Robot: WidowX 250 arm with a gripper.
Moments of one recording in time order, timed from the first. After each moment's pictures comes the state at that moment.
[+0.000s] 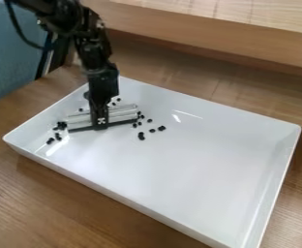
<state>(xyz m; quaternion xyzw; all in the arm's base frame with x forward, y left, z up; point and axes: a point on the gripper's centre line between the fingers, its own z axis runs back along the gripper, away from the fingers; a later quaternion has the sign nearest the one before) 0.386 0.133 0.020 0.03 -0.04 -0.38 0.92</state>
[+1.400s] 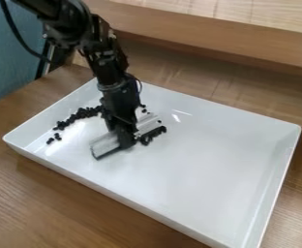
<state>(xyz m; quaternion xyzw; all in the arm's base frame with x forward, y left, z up) 0.350 0.053 0.022 -0.07 -0.05 -0.20 0.98</state>
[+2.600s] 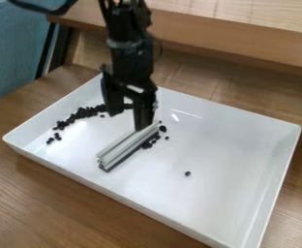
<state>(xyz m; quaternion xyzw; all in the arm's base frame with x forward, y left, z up) 0.334 0.027 0.109 -0.01 -0.05 -0.12 0.99</state>
